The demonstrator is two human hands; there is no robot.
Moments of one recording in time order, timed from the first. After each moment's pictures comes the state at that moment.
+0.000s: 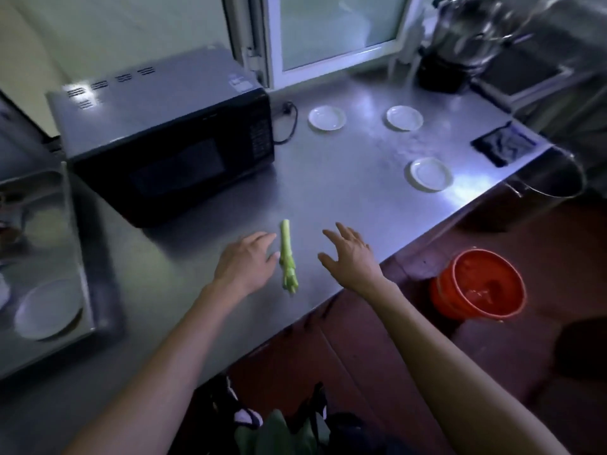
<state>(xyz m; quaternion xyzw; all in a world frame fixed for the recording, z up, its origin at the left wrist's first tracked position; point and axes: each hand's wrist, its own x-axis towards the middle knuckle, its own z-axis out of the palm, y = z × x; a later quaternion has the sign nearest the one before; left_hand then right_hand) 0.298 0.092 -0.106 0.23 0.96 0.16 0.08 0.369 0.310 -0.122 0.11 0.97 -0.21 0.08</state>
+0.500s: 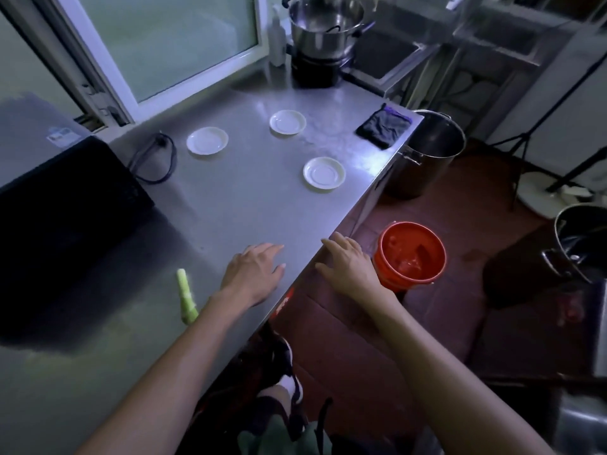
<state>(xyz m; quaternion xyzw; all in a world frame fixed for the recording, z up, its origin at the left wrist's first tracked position) 0.301 0.316 -0.119 0.40 0.90 0.10 0.14 0.432 0.491 -0.132 0.27 0.94 -0.21 0.05</state>
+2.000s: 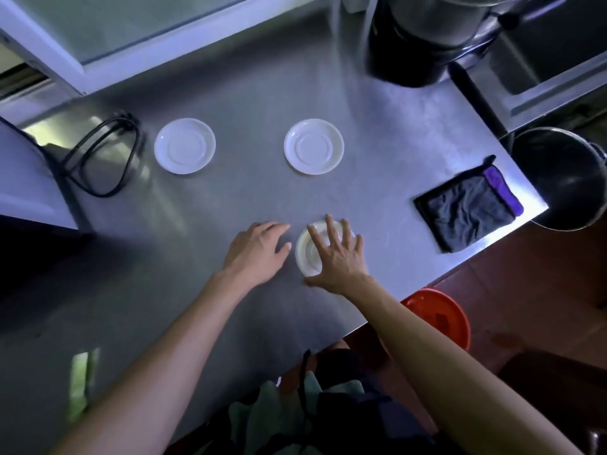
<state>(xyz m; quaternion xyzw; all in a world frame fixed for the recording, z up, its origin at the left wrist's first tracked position) 0.045 0.604 -0.193 0.20 0.94 0.13 0.23 0.118 0.785 -0.251 0.03 0.96 -0.09 0.26</state>
